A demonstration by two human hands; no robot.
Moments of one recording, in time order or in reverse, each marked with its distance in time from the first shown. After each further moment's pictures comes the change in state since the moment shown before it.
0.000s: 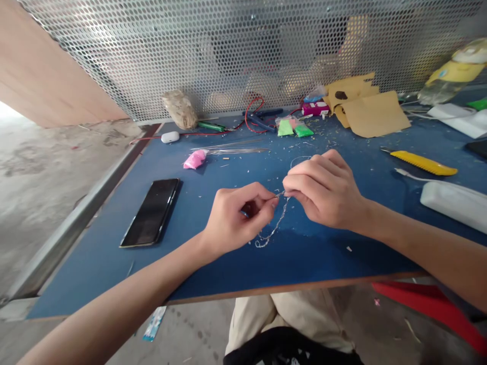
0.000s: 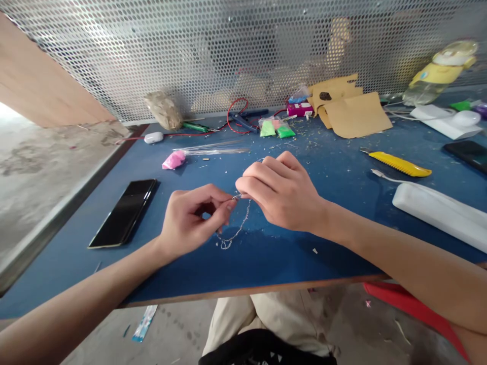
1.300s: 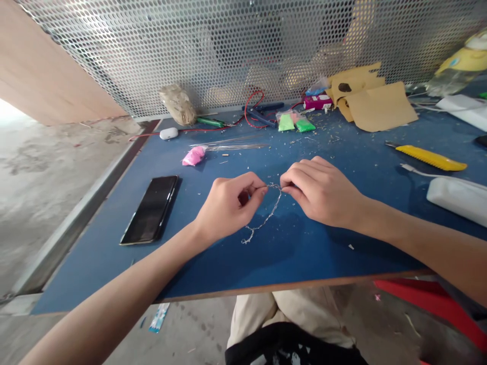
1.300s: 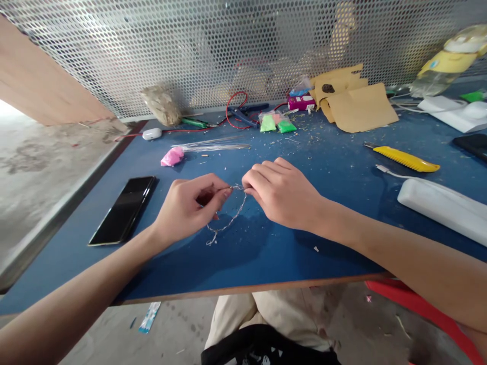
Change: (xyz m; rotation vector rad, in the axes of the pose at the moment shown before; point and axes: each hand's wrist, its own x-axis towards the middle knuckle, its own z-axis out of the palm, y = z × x) left_hand 0.008 -0.018 -0.011 0.207 -0.115 -0.071; right_hand -0.006 -0.001 0.005 0.185 -0.328 0.154
